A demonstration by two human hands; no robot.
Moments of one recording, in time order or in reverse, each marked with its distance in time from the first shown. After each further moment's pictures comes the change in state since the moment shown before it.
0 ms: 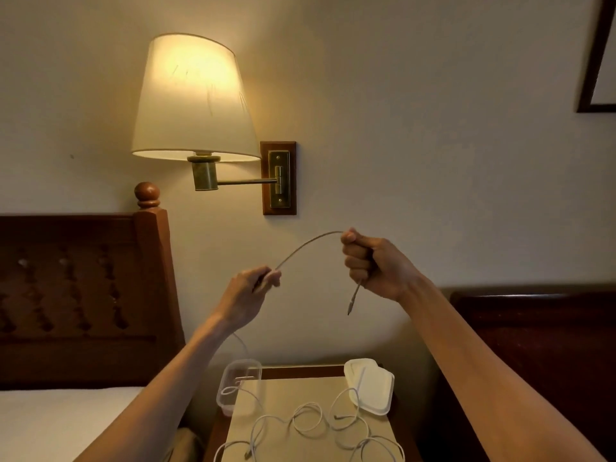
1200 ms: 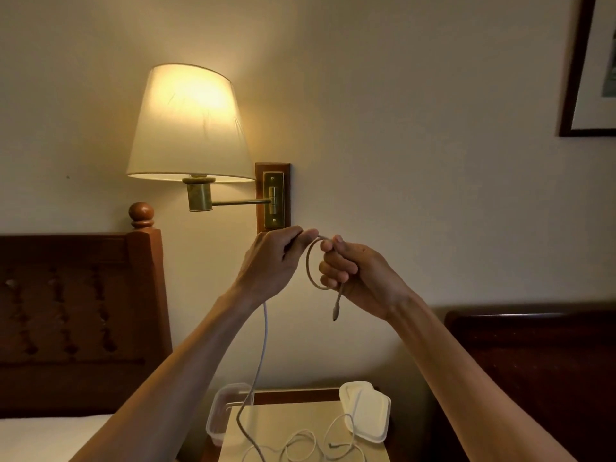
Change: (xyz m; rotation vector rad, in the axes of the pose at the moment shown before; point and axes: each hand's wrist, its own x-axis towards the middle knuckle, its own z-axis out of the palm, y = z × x) left_hand 0.049 0.103 -0.008 0.126 0.187 0.406; right_hand -0.010 -0.011 0.030 -0.091 -0.185 -0.212
